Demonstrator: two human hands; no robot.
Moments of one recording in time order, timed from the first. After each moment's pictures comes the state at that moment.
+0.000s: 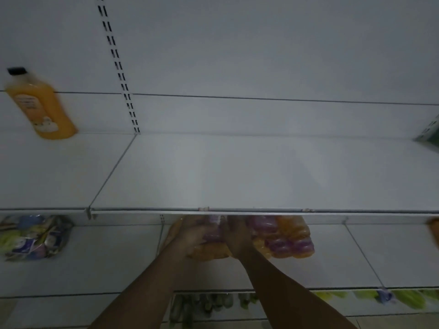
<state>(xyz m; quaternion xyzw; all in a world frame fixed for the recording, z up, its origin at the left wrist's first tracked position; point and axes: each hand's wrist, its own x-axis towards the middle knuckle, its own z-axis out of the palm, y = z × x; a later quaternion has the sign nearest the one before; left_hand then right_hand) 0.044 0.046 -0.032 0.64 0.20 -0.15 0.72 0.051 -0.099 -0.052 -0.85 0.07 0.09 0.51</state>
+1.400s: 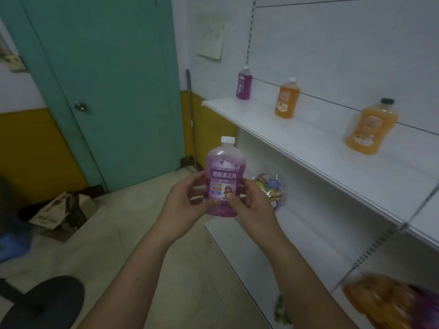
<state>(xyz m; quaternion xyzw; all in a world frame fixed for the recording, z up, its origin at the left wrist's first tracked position) -0.425 0.389 0.144 0.71 0.29 0.38 0.52 -0.265 0.302 0.136 -0.61 -0.45 0.29 0.58</state>
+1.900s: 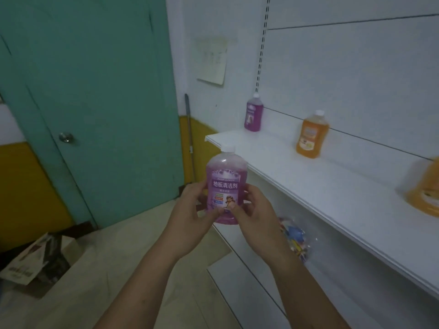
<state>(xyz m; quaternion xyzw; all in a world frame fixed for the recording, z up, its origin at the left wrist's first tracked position) -0.352 0.609 0.156 0.77 0.27 0.41 0.40 -0.203 0.520 0.157 -0.61 -0.46 0.24 0.60</state>
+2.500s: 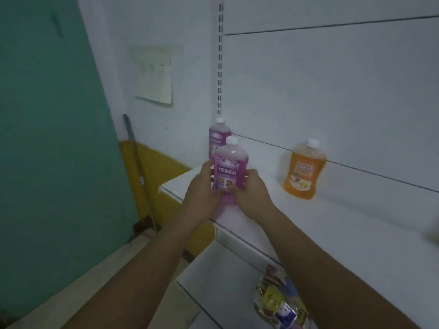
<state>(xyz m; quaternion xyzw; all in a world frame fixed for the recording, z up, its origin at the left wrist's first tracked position) -0.105 0.874 0.196 0.83 0.22 0.33 0.40 0.018 0.789 0.181 -0.79 -0.36 0.11 0.49</state>
